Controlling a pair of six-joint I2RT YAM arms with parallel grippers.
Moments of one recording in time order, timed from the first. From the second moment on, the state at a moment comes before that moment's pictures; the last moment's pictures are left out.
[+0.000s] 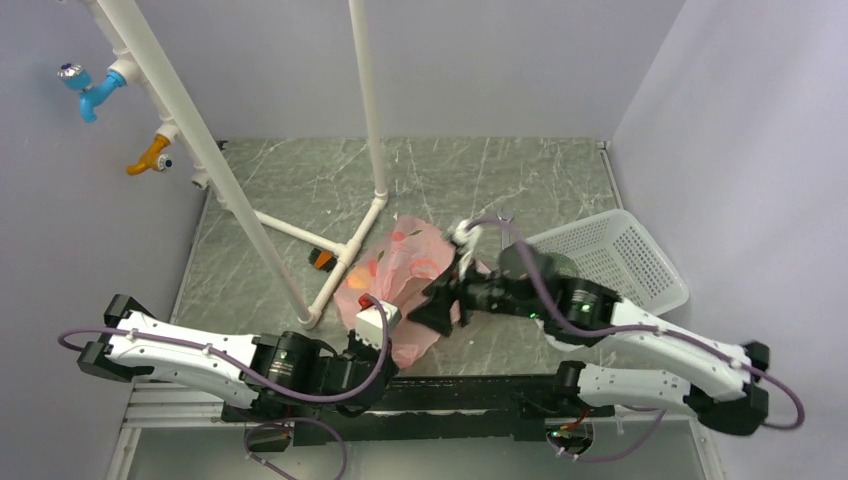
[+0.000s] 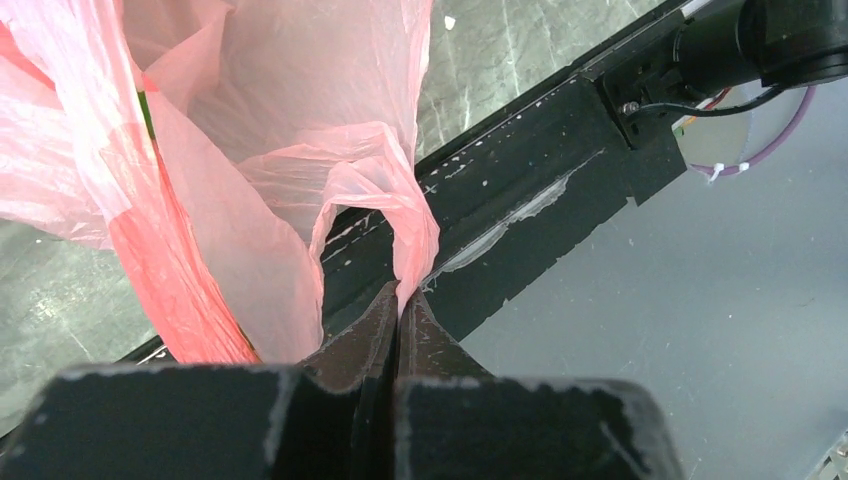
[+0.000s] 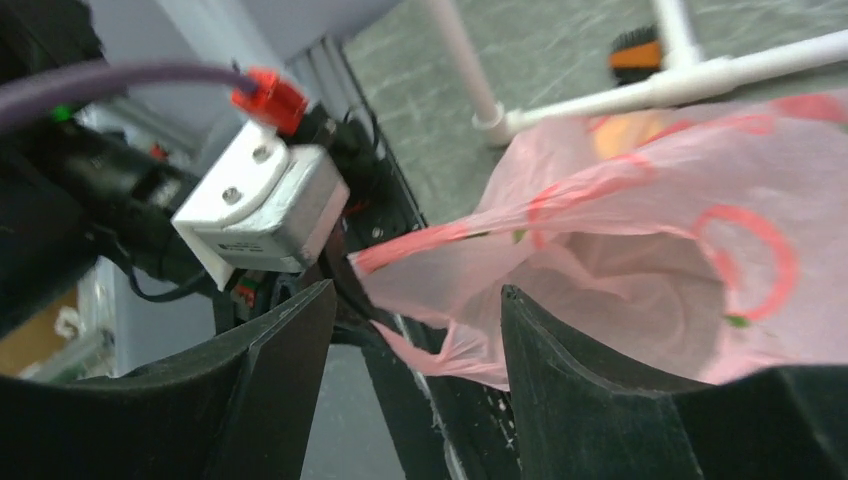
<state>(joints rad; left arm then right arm) -1.74 0.97 0.87 -0.78 -0.63 -1.10 1.07 0.89 1.02 -0.39 -0.16 0.40</state>
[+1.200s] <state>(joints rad) -1.74 0.93 0.83 -0.87 -0.62 -1.19 1.20 1.65 0.75 0.42 0.62 0.58</state>
